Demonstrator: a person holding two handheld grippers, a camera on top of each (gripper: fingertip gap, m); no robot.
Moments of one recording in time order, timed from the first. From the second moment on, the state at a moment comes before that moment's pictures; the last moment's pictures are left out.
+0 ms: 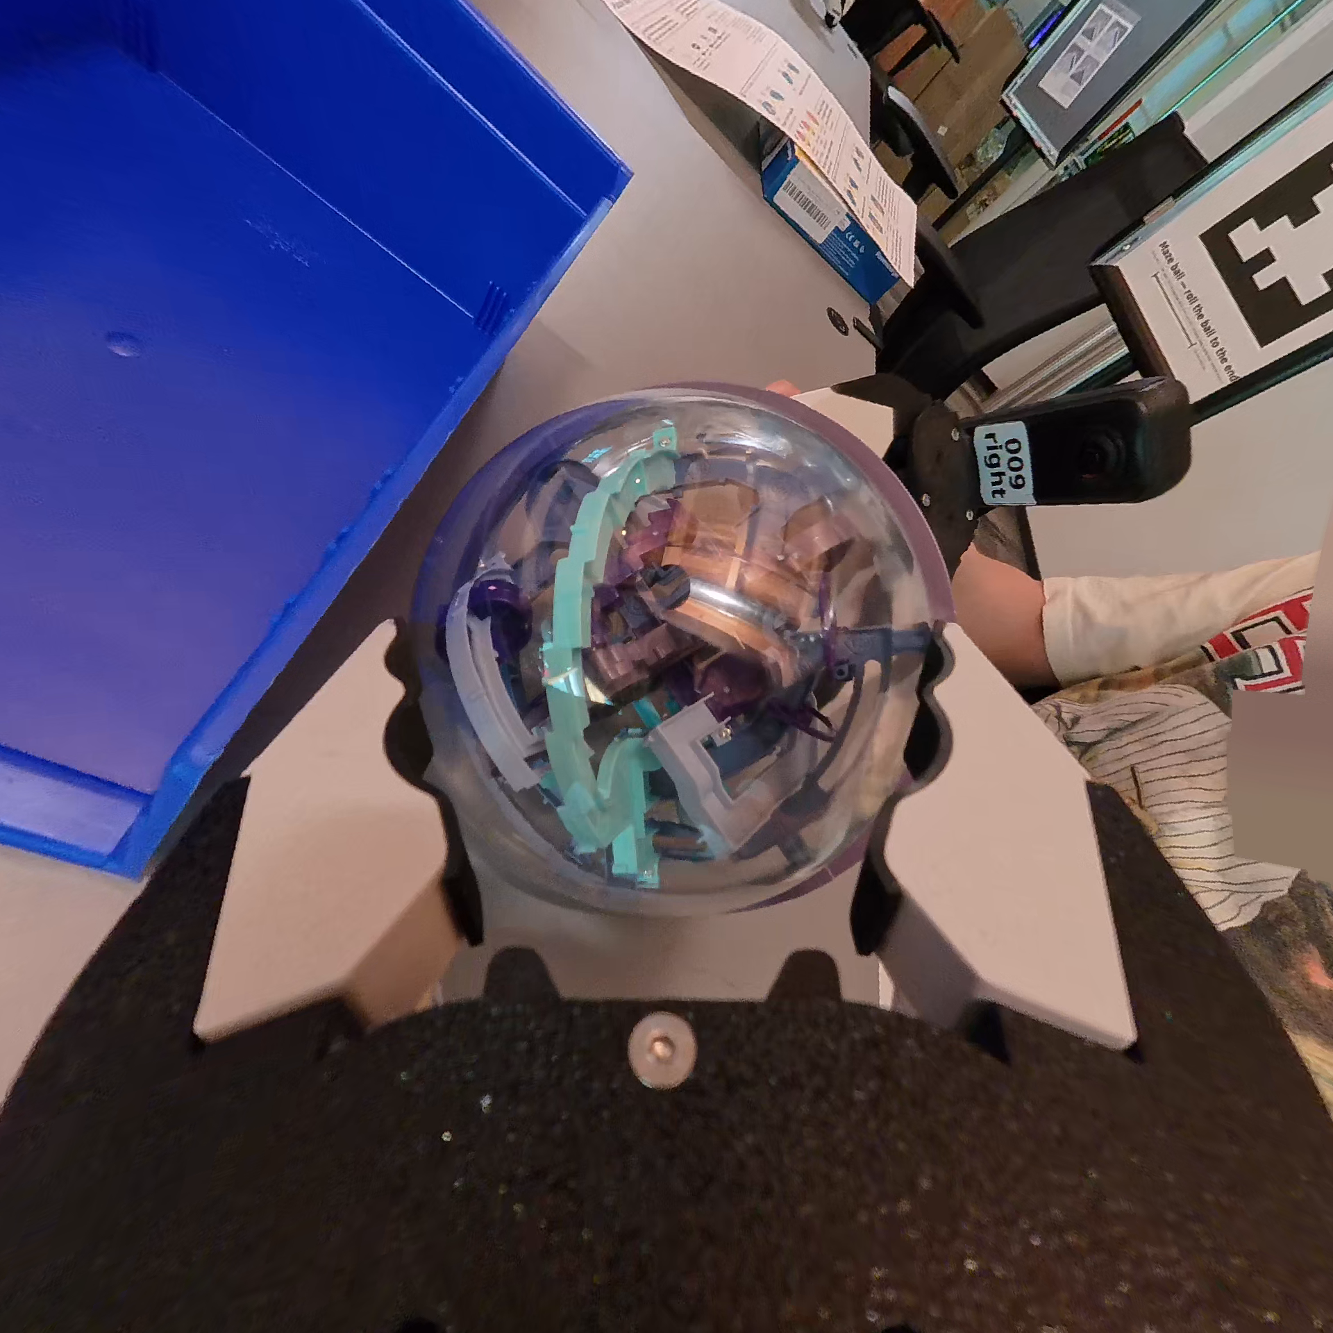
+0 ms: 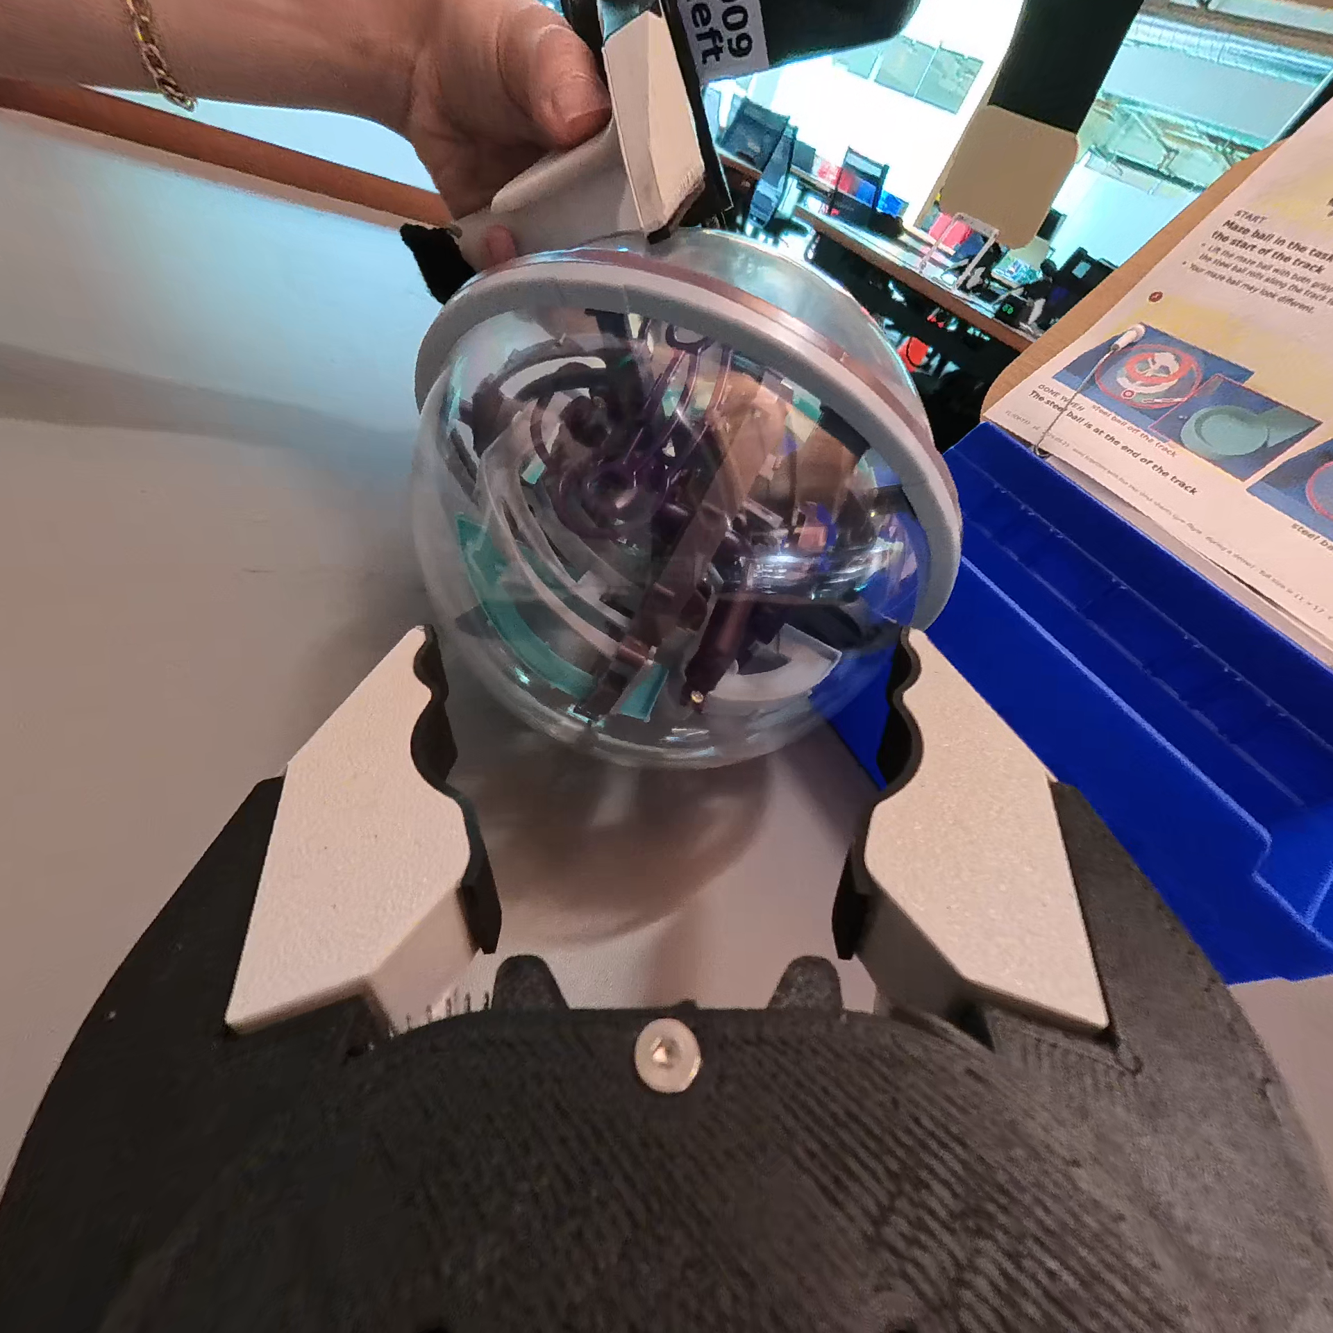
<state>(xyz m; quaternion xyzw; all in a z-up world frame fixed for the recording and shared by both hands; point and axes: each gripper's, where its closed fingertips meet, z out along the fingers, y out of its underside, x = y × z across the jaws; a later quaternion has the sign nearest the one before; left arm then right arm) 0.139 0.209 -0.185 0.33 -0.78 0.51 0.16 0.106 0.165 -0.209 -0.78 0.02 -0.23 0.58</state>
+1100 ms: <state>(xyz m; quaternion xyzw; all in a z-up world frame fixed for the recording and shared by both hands) 0.149 0.194 -0.187 0.40 -0.79 0.43 0.17 0.119 0.145 -0.229 -0.81 0.02 -0.24 0.54</state>
